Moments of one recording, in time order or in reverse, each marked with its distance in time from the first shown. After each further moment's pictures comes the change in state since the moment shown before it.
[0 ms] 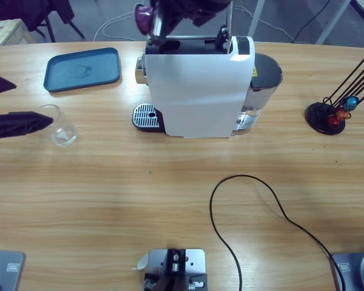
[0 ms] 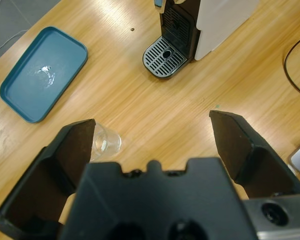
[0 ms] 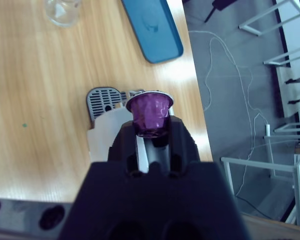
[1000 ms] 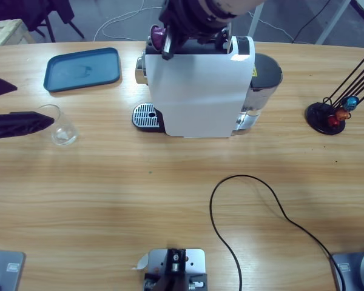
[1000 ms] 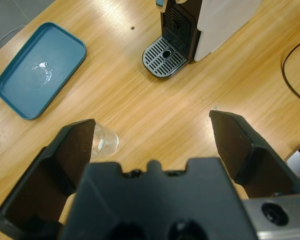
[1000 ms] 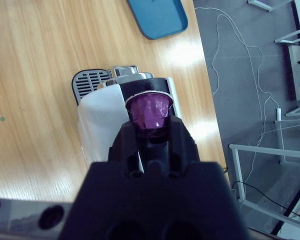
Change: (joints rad) arm 0 0.000 0.000 0.008 -0.007 -0.001 -0.027; arm 1 -0.053 0.058 0.030 -0.025 0.011 0.017
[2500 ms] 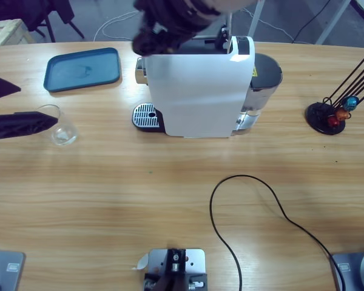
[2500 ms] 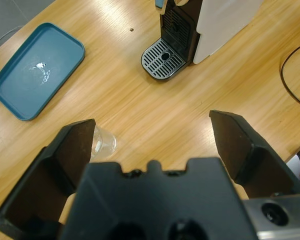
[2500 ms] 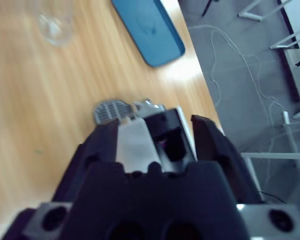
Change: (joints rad) arm 0 0.000 0.002 0.023 -0.036 -0.003 -0.013; arm 1 0.100 -0.062 0.045 -0.093 -0.033 0.185
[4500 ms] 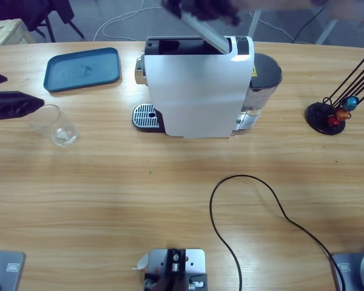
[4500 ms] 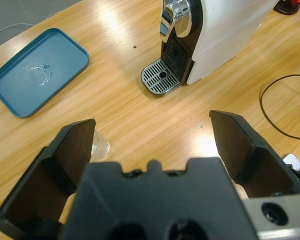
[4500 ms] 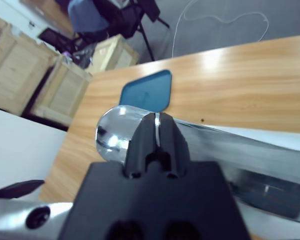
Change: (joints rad) arm 0 0.003 -0.045 -0.031 0.006 -0.001 -0.114; arm 1 -0.119 -0.045 0.305 -0.456 -0.005 1.164
